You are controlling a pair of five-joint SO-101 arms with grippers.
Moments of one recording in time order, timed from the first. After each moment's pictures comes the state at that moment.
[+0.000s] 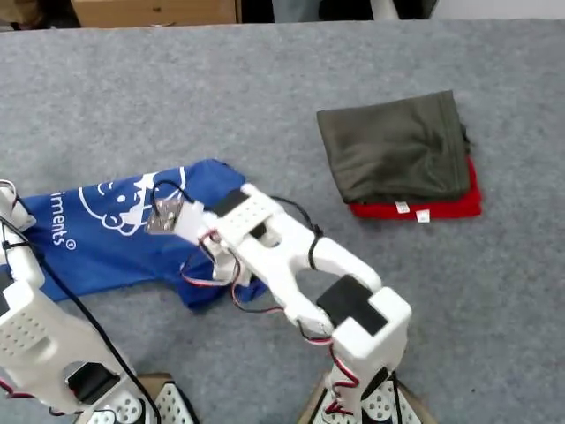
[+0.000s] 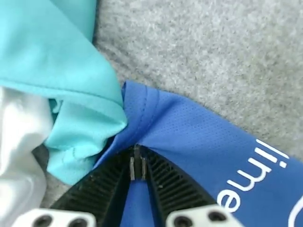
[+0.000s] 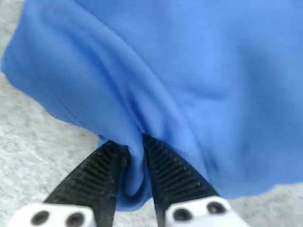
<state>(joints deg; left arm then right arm) -47.0 19.2 13.5 42.2 -2.8 -40.7 16.0 16.7 67.5 36.4</state>
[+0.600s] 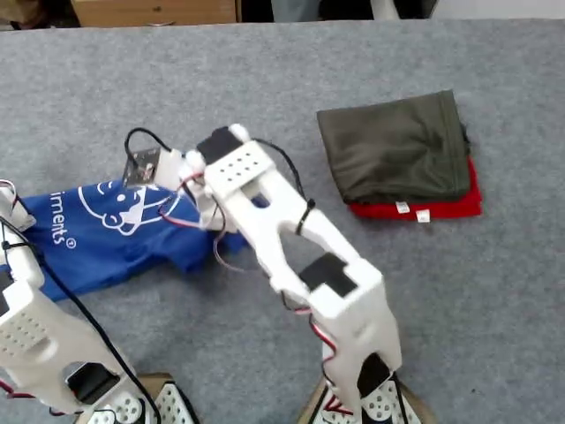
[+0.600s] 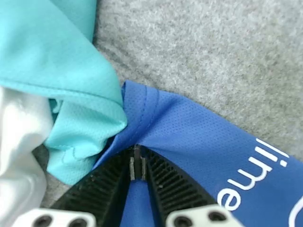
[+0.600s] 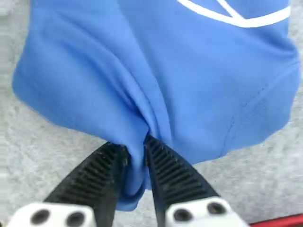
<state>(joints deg) -47.0 19.2 13.5 42.2 -2.8 -37.0 31.3 -23.5 87.6 49.2</state>
